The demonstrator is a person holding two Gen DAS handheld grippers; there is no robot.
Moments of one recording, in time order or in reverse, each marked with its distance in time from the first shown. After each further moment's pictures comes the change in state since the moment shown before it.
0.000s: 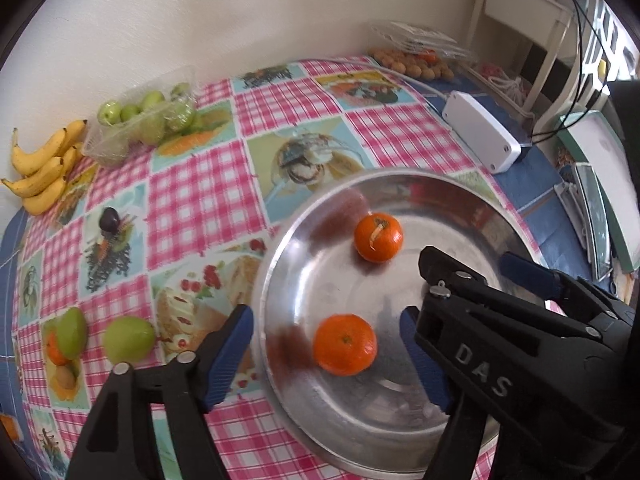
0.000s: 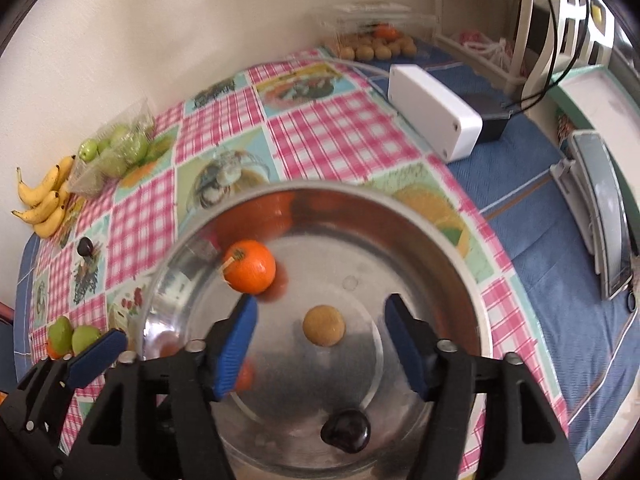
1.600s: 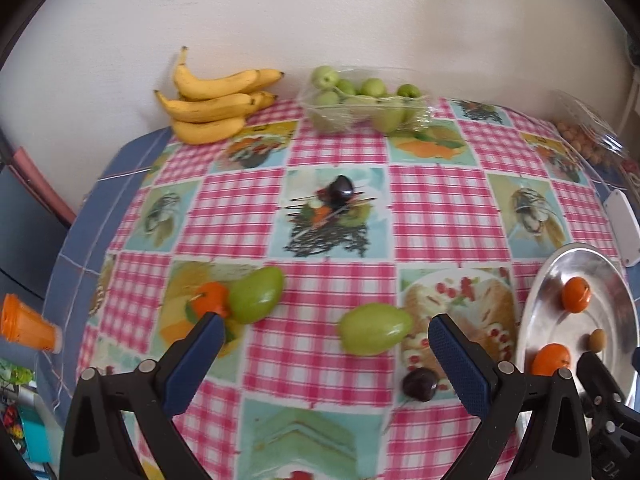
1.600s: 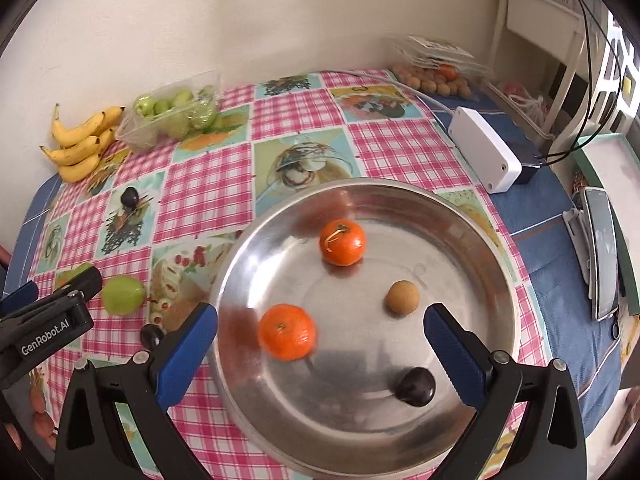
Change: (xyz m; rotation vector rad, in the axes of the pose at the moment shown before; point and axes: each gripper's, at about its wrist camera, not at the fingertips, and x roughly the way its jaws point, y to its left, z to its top) left arm -0.043 0.153 -0.030 -0.344 -0.052 0.350; right arm -0.031 0.069 -0.033 -0.199 -0.039 -0.006
